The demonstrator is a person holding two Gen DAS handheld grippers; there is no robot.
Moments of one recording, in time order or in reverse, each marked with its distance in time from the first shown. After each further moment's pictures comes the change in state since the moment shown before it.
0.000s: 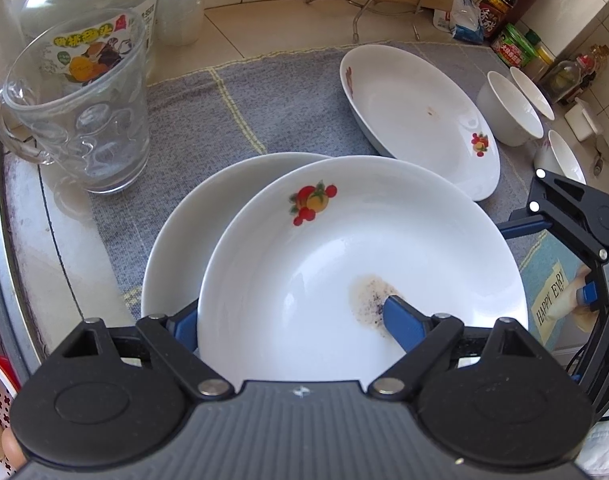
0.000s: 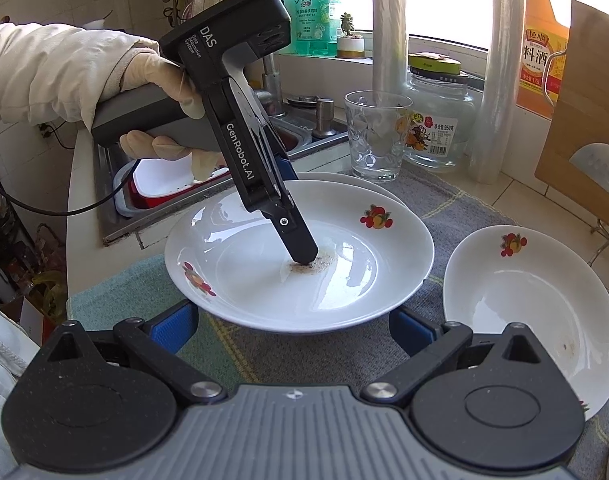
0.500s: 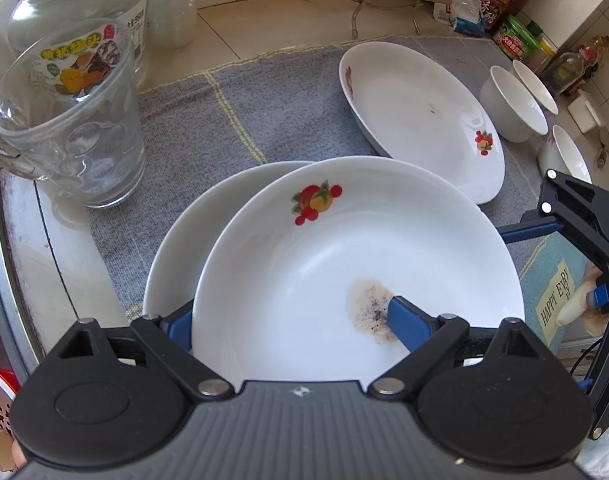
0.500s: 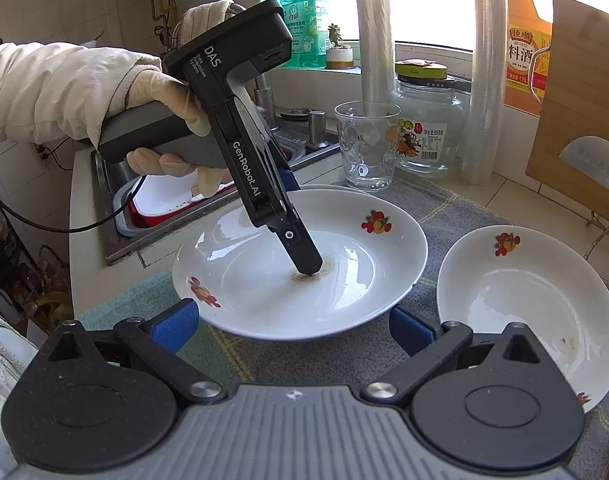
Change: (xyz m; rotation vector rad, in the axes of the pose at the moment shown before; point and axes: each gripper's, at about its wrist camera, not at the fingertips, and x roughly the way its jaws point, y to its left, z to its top) left arm 0.004 -0.001 0.012 0.024 0.020 0.014; right arm -0.005 0.000 -0.002 0.047 -0.027 0.002
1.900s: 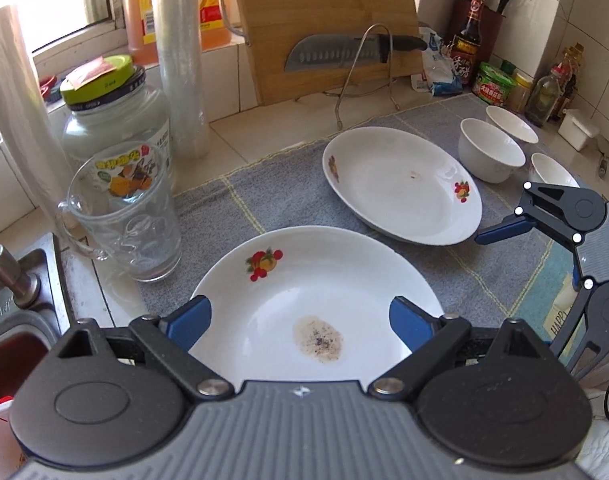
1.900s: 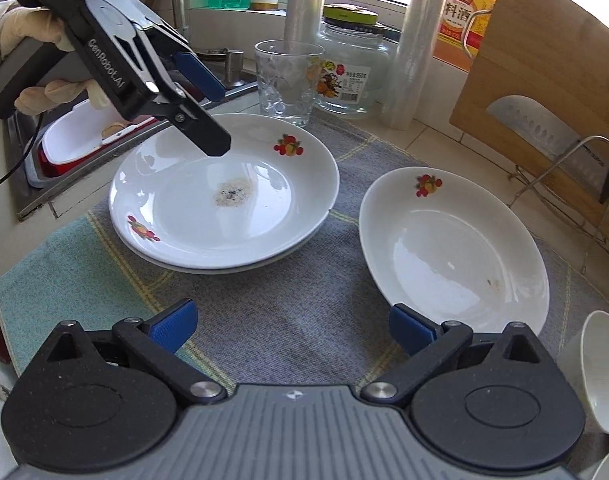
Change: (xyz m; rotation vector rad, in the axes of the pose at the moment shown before) left arm -0.050 -0.036 -0.032 0.137 -0.331 0.126; right arm -0.002 0.003 -0.007 0.049 0.181 -0.343
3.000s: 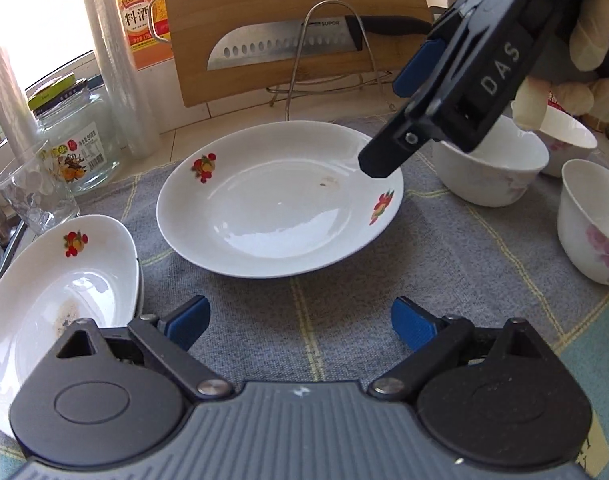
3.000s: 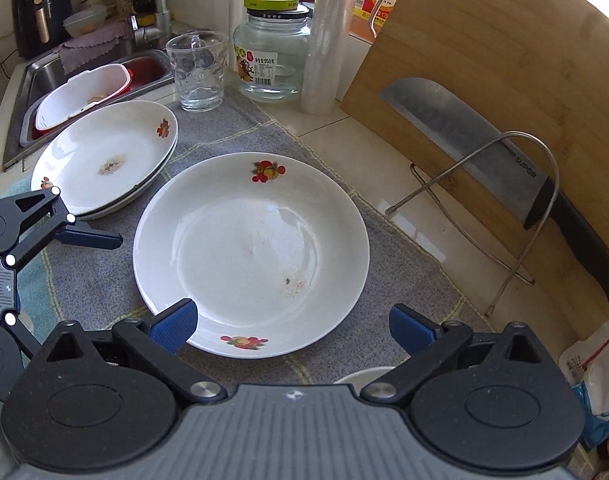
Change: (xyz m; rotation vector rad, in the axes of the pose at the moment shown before) left arm 0.113 -0.207 0.011 -0.188 -0.081 0.407; right arm 0.012 -0.187 0.030 -0.195 0.102 0.187
